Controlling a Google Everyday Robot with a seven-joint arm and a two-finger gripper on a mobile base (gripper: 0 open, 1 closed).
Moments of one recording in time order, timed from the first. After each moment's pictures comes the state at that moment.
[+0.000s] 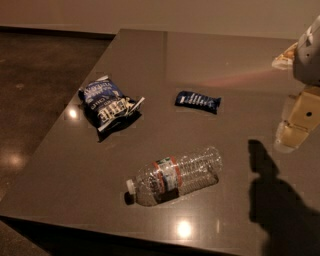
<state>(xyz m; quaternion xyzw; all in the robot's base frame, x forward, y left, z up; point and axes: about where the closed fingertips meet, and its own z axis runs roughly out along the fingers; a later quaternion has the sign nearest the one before) 0.438 -0.217 0.976 -0.60 0.78 -0.03 0.16</state>
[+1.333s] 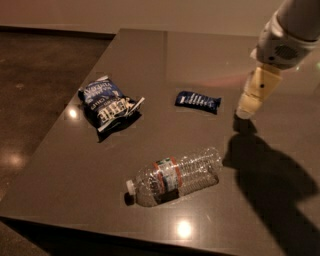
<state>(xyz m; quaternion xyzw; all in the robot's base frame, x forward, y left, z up) 0.533 -0.206 0.952 -0.55 0.82 -0.01 0.17</state>
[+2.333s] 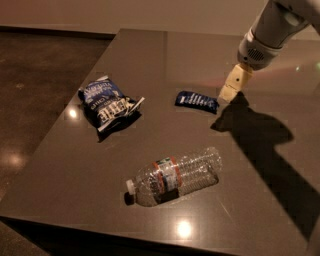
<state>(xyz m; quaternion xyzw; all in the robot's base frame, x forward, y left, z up) 0.627 -0.208 0.897 -0.49 0.86 0.03 0.16</state>
